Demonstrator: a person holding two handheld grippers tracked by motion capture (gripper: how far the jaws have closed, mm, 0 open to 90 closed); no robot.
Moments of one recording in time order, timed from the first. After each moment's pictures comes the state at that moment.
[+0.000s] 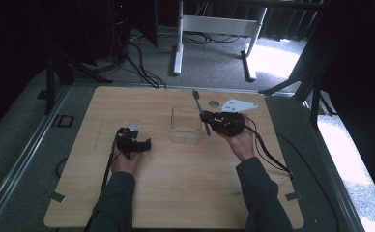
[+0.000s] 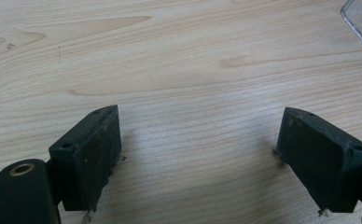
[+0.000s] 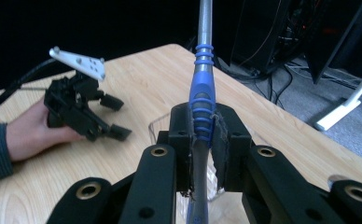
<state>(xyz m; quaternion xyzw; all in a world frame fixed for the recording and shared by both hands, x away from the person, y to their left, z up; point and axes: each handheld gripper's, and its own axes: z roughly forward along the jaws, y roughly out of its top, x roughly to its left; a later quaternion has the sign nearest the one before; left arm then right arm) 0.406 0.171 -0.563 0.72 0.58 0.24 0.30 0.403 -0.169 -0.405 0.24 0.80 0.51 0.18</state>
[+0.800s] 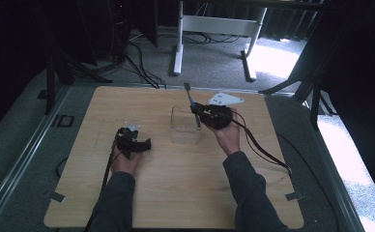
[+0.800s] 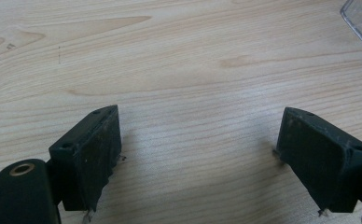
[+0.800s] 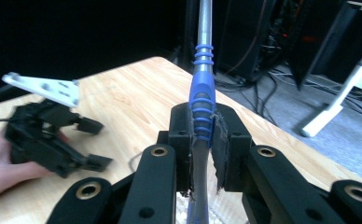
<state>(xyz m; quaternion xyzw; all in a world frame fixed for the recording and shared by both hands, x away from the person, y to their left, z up) 0.406 0.171 -0.563 0.72 0.58 0.24 0.30 0.426 -0.136 -0.410 0.26 0.79 0.52 0.21</state>
